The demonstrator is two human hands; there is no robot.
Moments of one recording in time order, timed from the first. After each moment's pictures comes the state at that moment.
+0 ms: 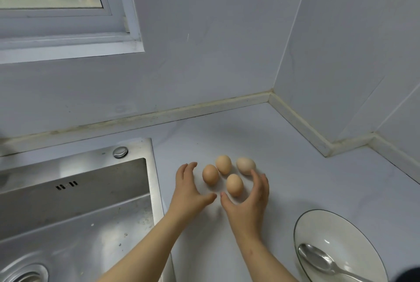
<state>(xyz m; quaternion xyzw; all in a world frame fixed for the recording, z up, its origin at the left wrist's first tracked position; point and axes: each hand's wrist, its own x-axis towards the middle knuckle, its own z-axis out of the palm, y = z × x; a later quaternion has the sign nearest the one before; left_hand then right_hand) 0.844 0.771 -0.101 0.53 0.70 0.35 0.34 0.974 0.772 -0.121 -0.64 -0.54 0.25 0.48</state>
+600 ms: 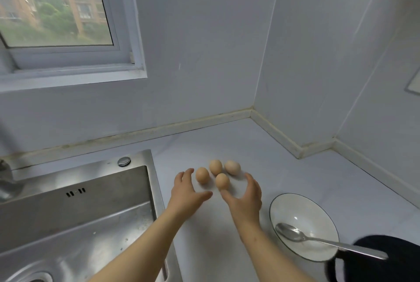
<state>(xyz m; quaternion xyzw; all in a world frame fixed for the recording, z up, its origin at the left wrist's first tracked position) 0.858 0.725 -0.045 0.53 0.71 0.31 0.34 0.993 0.726 -0.056 -0.66 -0.51 0.34 0.43</state>
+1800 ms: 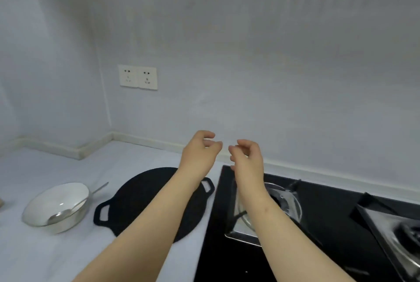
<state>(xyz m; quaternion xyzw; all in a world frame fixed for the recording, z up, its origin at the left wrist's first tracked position) 1.264 0.447 0.124 0.71 0.31 0.31 0.55 1.332 0.376 0.103 -0.66 -0.20 0.14 0.71</state>
